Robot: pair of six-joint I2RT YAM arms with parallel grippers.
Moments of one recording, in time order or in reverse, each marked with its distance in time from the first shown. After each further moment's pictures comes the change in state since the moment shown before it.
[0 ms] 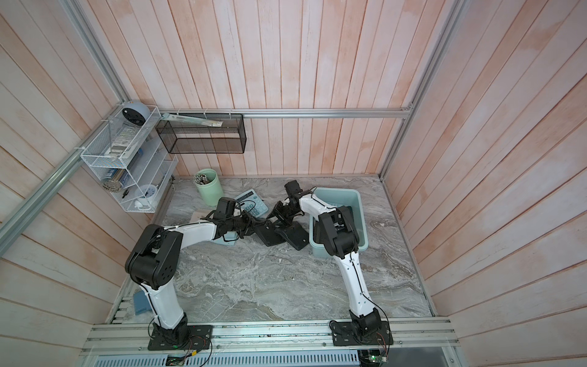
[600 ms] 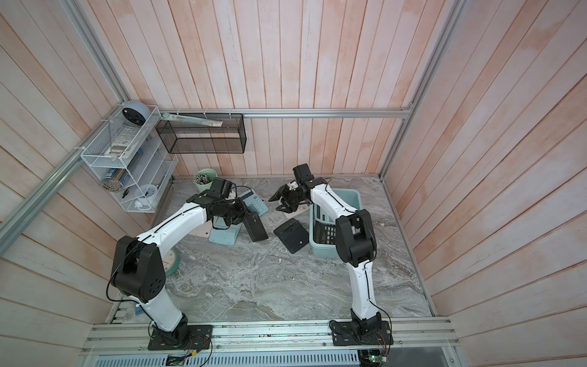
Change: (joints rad) left arm -0.021 -0.157 0.354 -0.667 -0.300 0.415; right arm -0.061 -0.279 -0.019 -0.072 -0.008 0.016
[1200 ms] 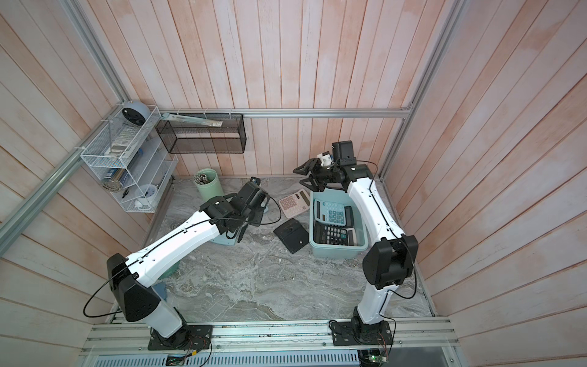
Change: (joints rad) left arm -0.454 -0.061 0.211 -0.279 -0.847 0.523; right arm -0.168 -0.330 -0.004 -0.047 -0.032 0.007
